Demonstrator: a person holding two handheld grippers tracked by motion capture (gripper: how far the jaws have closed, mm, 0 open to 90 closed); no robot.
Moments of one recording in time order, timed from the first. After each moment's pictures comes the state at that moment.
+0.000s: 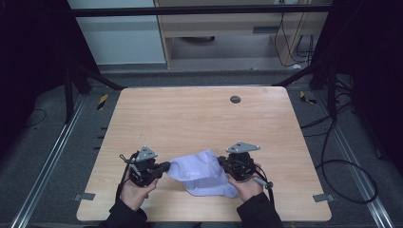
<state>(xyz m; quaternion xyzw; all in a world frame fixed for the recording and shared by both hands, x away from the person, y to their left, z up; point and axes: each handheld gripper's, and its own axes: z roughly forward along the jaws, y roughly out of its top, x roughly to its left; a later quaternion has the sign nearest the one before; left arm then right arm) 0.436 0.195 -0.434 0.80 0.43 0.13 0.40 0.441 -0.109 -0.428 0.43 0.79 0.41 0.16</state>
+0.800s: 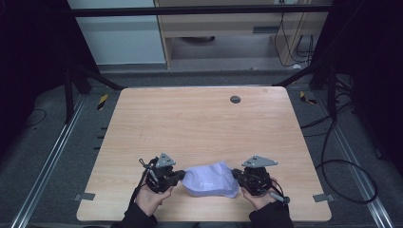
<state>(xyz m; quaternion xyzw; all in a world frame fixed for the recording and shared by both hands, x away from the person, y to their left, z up) 0.428 0.156 -0.451 0.83 0.39 0.09 0.38 0.406 -0.147 -0.443 0.45 0.79 0.39 0.15</state>
